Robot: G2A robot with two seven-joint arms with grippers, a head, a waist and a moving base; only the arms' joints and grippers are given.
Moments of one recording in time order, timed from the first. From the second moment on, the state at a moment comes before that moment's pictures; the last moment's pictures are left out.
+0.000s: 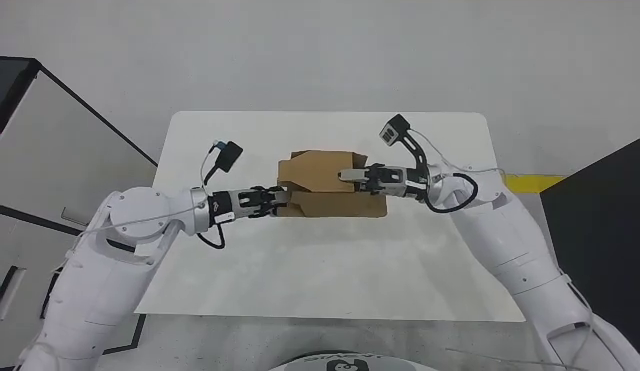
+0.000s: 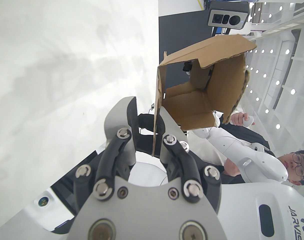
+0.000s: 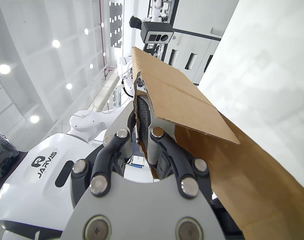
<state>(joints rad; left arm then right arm) 1.42 -0.91 -1.36 -1.94 -0.18 0.26 -1.01 -1.11 -1.12 1.07 -1.42 0.58 -0.23 1.17</state>
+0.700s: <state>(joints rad) 1.41 -0.91 -1.37 -1.92 -0.22 0.26 -0.97 -1.11 -1.12 1.06 -1.41 0.59 -0.24 1.25</state>
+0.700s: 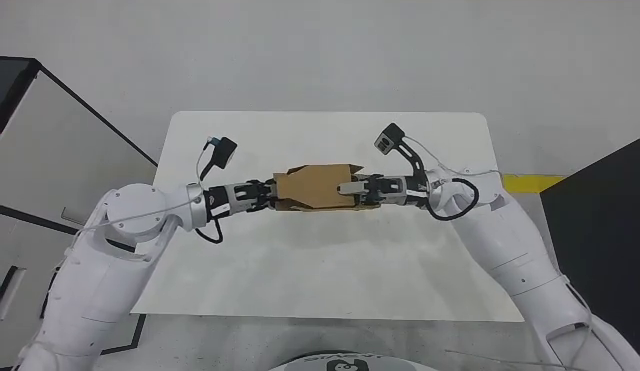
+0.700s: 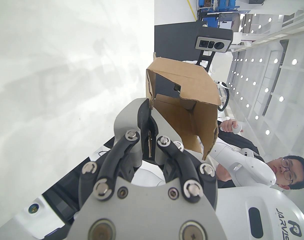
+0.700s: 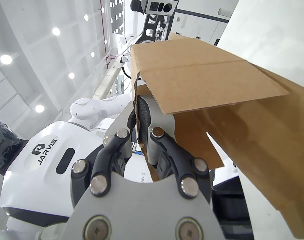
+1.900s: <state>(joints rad) 1.50 -0.89 -1.51 -1.96 -0.17 0.27 -0.85 -1.16 -1.11 1.12 -1.45 0.52 -0.21 1.06</state>
